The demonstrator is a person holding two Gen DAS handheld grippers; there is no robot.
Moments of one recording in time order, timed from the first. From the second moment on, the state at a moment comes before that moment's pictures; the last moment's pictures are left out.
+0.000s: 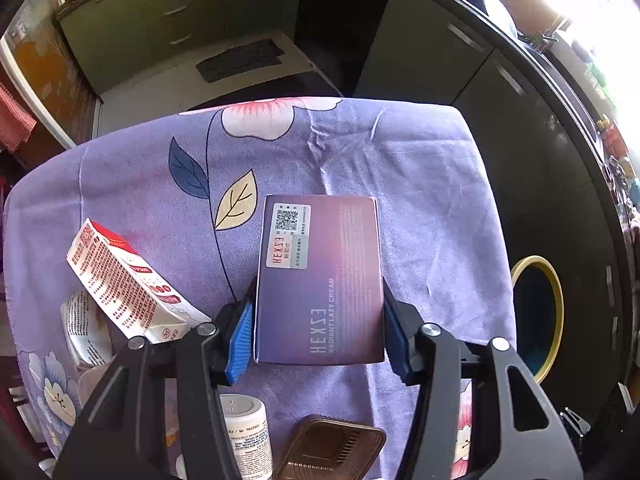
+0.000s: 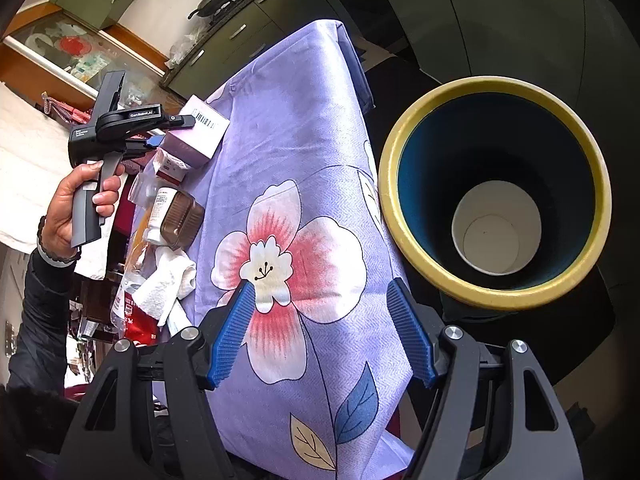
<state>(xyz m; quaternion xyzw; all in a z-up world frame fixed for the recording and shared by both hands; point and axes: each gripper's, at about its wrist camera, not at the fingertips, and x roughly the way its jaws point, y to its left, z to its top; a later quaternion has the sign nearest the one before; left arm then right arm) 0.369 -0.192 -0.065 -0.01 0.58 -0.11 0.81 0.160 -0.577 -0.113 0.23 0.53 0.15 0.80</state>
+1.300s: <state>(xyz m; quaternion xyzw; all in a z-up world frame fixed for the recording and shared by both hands) 0.236 -0.494 -0.056 0.17 0.49 -0.42 0.75 0.032 -0.615 -0.108 0.24 0.50 0.08 0.83</state>
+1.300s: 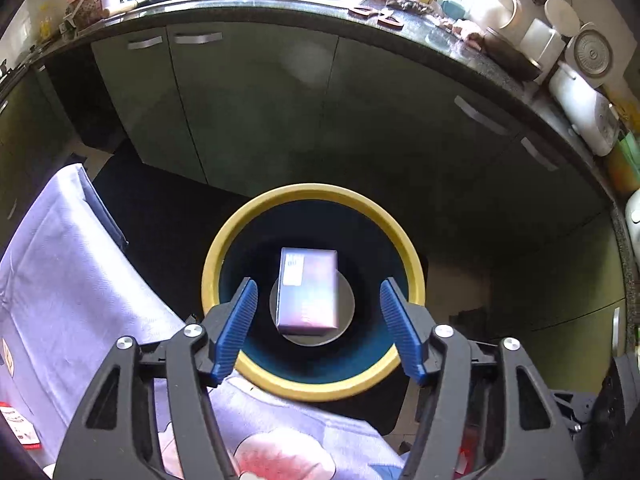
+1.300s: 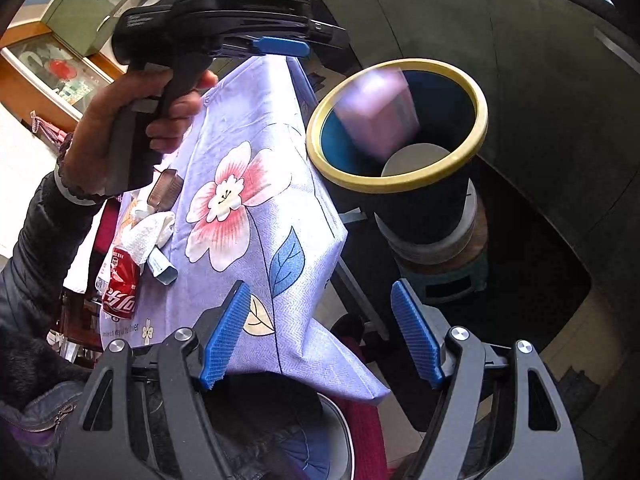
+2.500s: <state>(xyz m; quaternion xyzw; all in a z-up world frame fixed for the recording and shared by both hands) 0.118 -0.033 0.020 -0.05 0.36 -0.20 0.91 0.287 -0.324 -0.097 -0.16 0.49 0.33 0.79</state>
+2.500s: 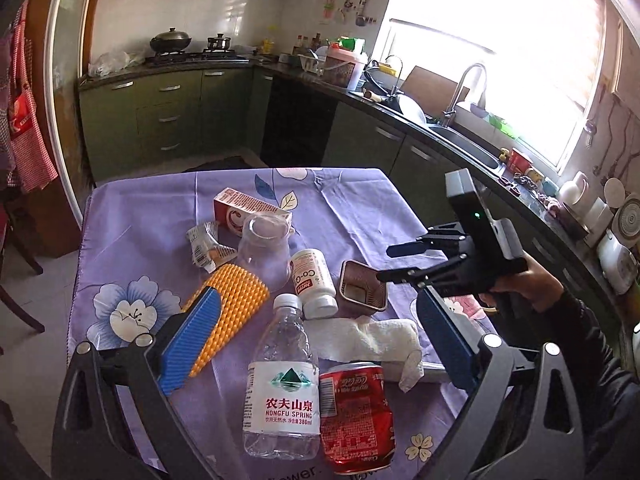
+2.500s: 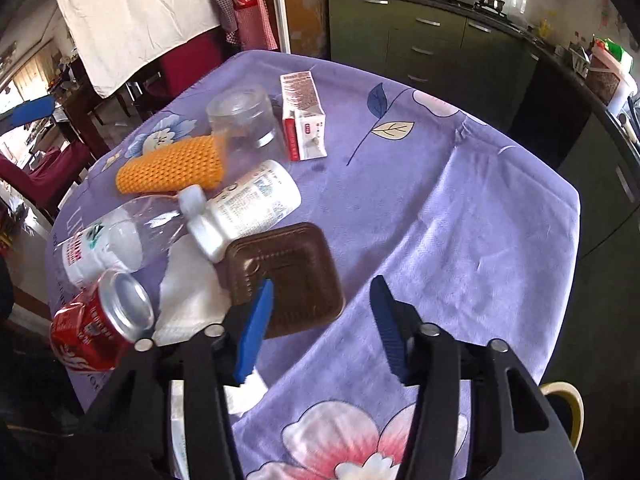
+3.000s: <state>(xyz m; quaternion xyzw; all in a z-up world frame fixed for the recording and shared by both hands) 0.111 -0.017 0.008 -0.06 0.37 -0.18 0.91 0.305 -0.319 -0.122 -0.16 0.50 0.32 0.79</state>
